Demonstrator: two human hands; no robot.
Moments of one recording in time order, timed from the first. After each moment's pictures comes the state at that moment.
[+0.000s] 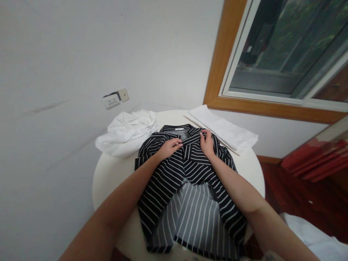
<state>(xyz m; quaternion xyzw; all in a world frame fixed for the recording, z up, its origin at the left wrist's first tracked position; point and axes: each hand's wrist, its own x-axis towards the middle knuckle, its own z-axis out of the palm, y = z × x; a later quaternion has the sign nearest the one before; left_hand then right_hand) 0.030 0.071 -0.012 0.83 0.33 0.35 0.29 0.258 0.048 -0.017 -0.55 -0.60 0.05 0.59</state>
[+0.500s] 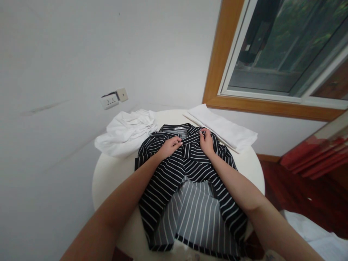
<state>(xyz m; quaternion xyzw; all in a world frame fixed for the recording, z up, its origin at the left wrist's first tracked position) 0.035 0.066 -0.010 0.81 0.33 0.37 0.30 0.258 0.045 -0.014 -0.56 -0.60 0.06 0.57</state>
